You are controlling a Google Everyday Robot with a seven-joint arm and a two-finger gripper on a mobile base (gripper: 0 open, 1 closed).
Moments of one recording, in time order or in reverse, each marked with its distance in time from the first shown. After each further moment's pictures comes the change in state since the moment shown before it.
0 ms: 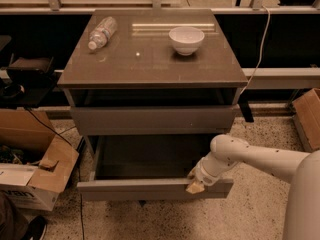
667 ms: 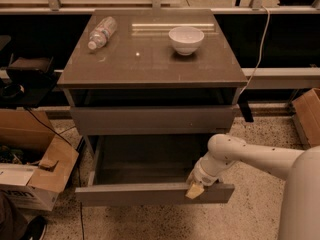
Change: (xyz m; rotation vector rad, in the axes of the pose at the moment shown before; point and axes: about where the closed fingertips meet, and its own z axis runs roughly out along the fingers) arm -0.002 0.001 0.002 -0.015 0.022 -0.015
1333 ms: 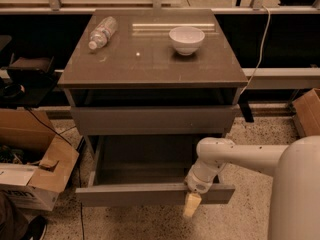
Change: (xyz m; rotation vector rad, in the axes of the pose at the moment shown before) arm 0.009 0.044 0.016 -0.107 0.121 -0.038
